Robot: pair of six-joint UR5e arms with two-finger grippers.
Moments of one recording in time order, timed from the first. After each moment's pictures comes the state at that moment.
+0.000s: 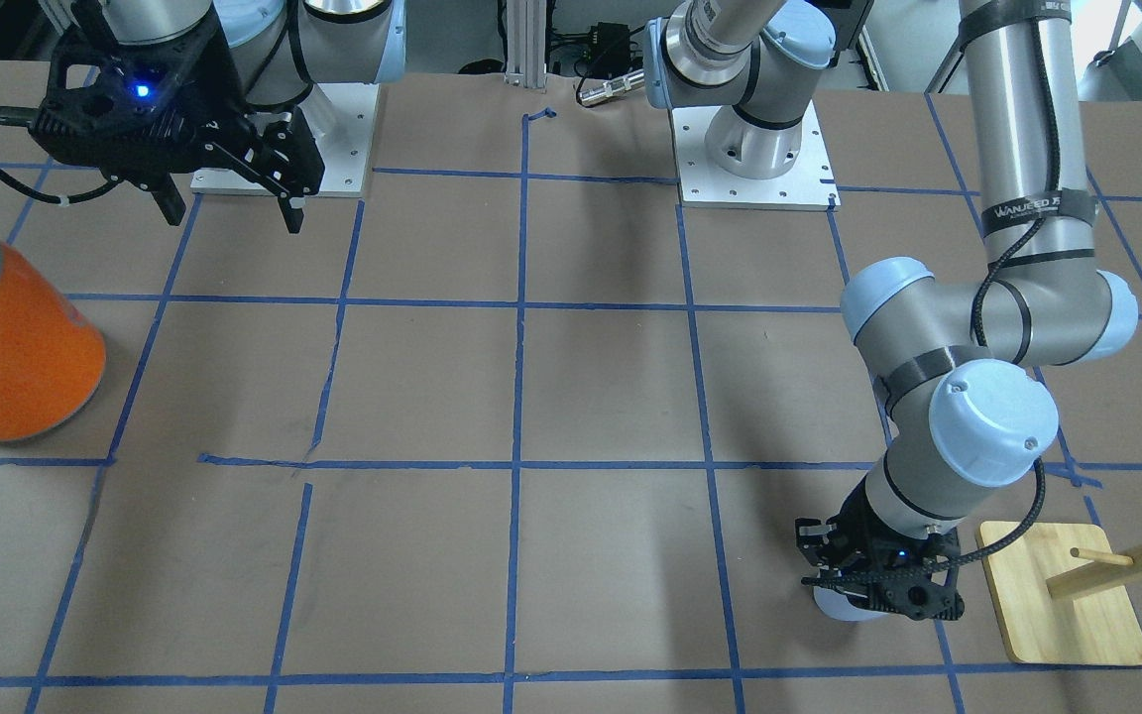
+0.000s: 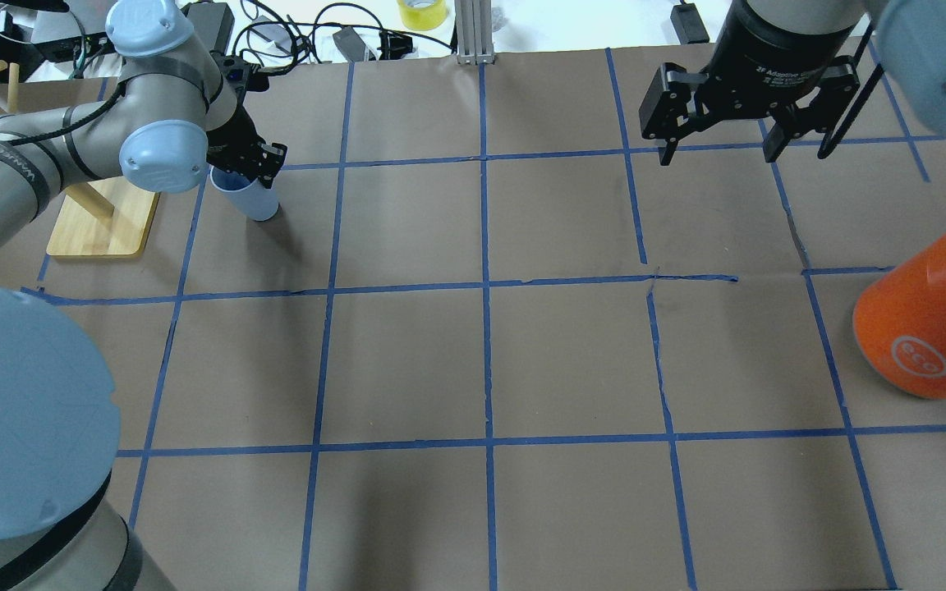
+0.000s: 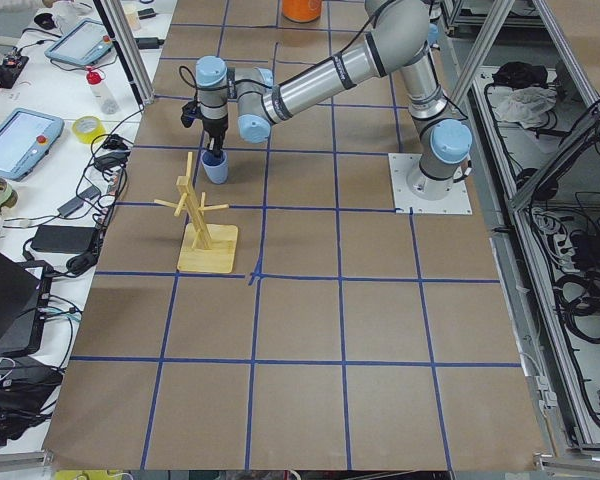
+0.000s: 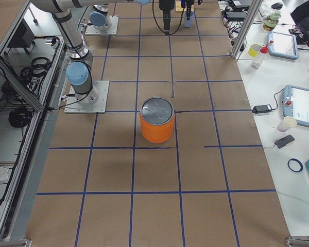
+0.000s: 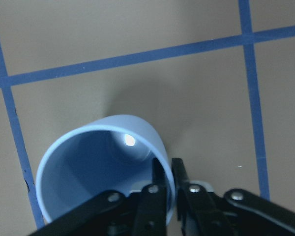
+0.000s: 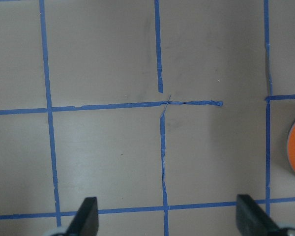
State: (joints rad) left arm -1.44 -2.10 -1.53 -0.97 1.58 0.27; right arm 1.63 -1.59 1.50 -1.55 -1.60 0.10
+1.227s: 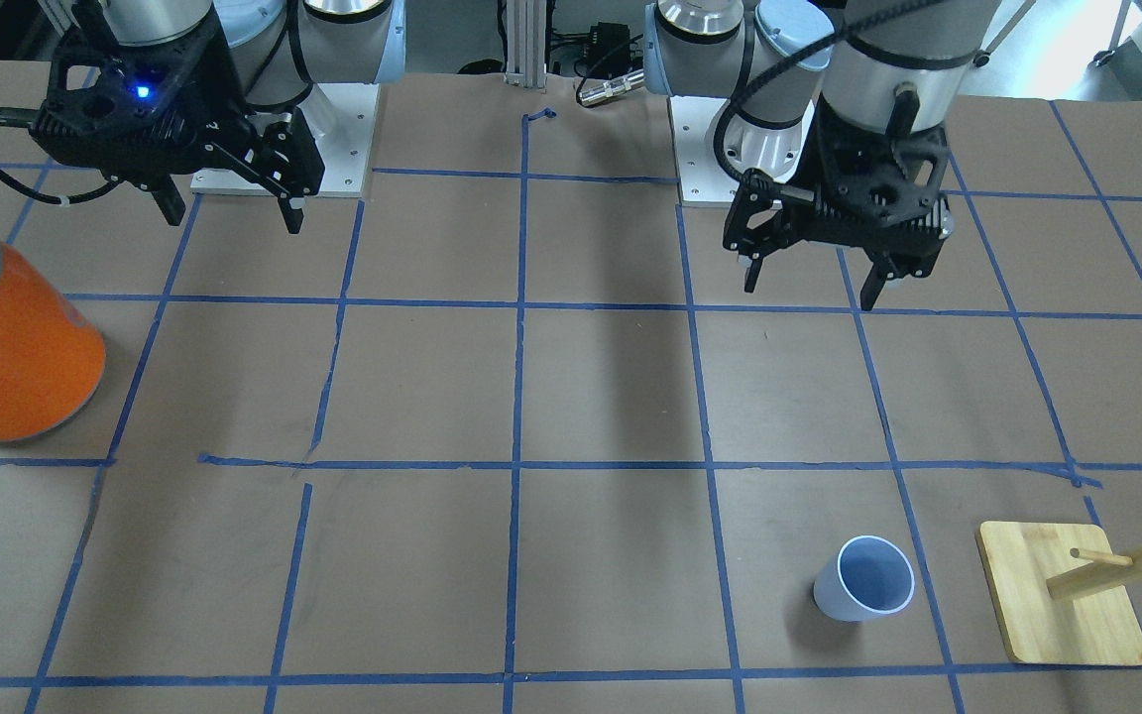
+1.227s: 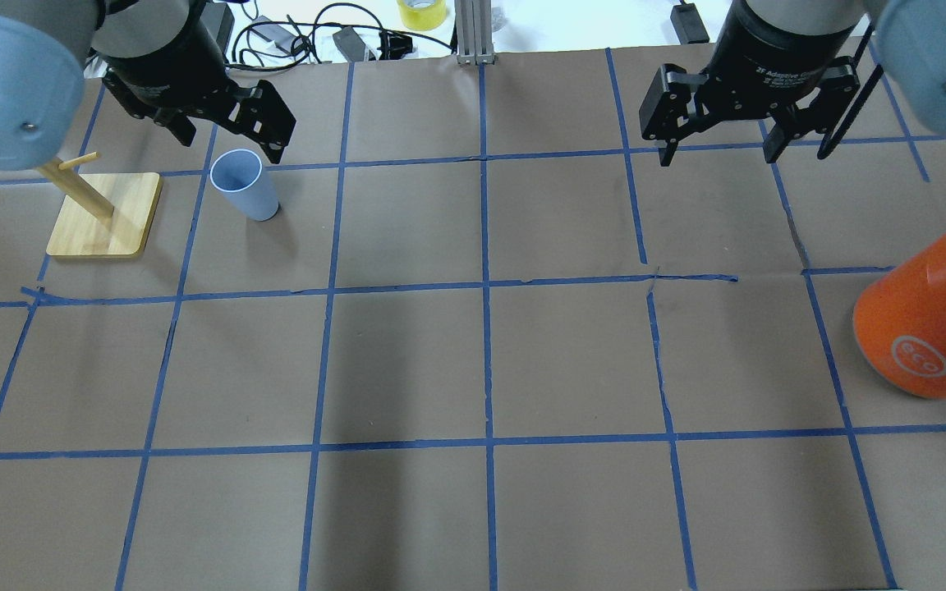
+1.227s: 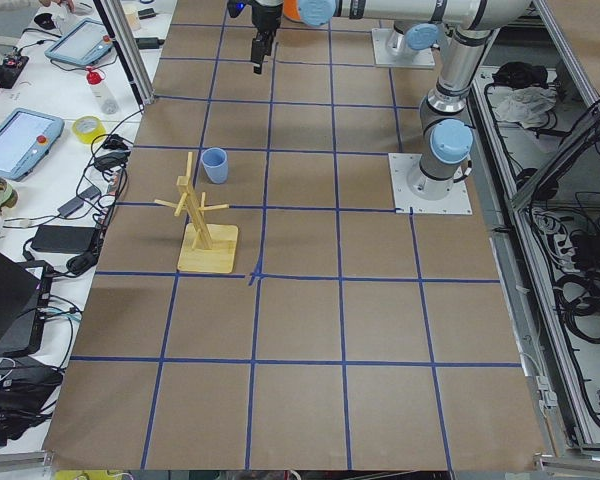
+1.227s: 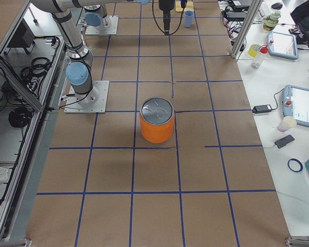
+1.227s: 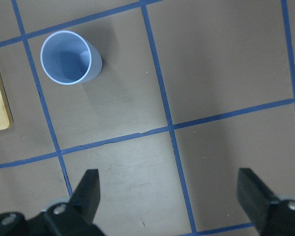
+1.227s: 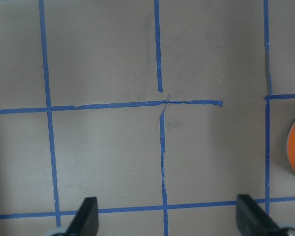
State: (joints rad) left arm -1.61 -1.60 -1.51 -1.45 1.63 0.19; right arm 1.63 -1.59 1.50 -1.55 -1.60 0.10
